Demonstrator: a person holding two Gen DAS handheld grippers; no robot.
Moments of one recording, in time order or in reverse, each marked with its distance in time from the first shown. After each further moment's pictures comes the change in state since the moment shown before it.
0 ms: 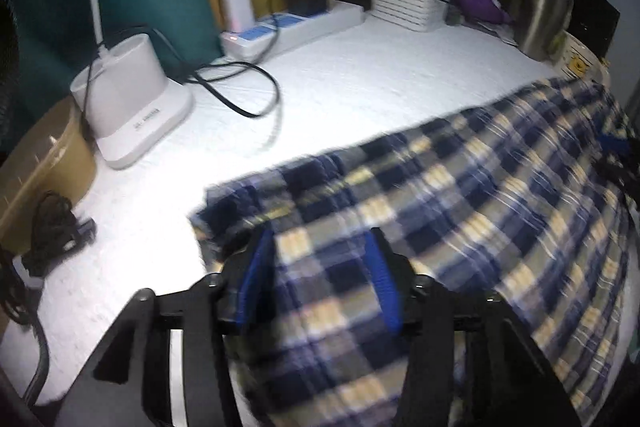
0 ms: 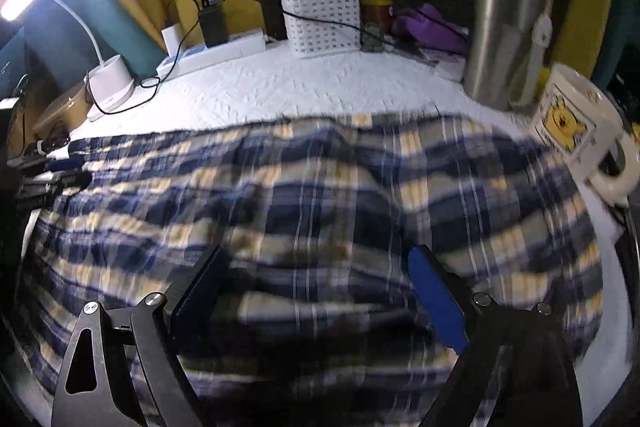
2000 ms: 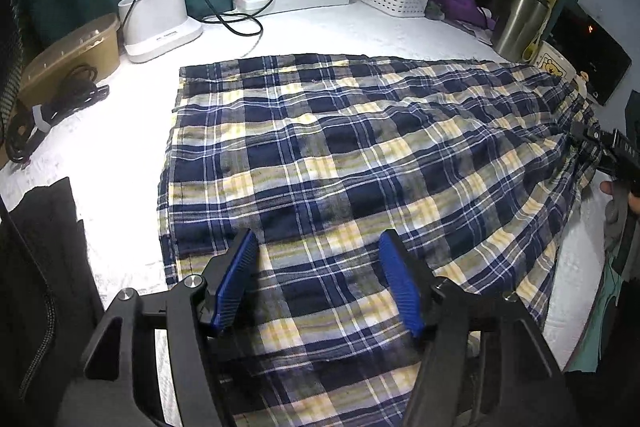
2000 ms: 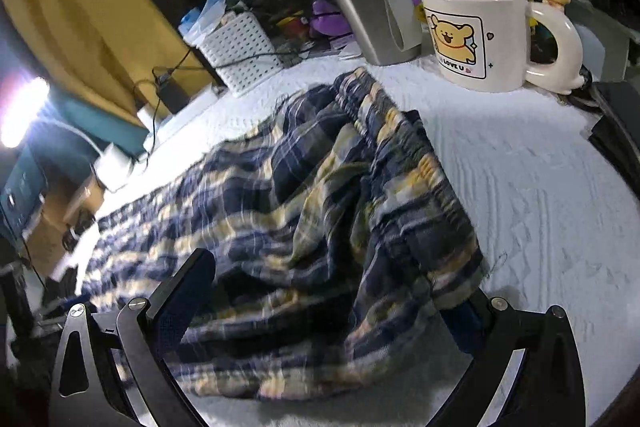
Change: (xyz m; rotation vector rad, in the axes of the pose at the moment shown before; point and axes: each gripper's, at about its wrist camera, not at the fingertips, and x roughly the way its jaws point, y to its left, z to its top) left arm -0.049 -0.049 -0.075 -0.196 0.021 -0.036; right arm -0.021 -0.110 -0.020 0.348 -0.081 0.192
